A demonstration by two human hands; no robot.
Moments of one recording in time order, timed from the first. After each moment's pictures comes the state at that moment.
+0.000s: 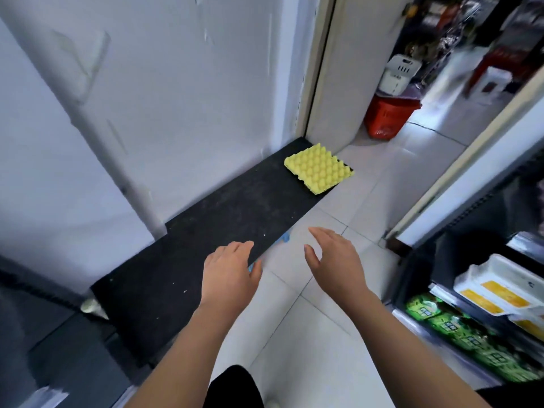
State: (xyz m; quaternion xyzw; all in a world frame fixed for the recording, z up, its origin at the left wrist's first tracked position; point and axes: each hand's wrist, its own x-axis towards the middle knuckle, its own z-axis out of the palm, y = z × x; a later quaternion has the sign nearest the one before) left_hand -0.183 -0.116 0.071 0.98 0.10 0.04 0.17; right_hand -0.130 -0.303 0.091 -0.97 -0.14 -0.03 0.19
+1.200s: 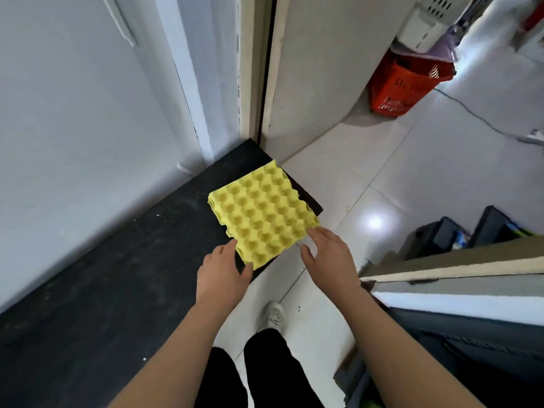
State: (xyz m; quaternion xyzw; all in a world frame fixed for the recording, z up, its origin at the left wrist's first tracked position) left_hand 0.437 -0.289 -0.075 0.92 0.22 -0.17 0.29; right_hand 0.502 -0.478 -0.063 -0.97 -0.10 0.11 0.19
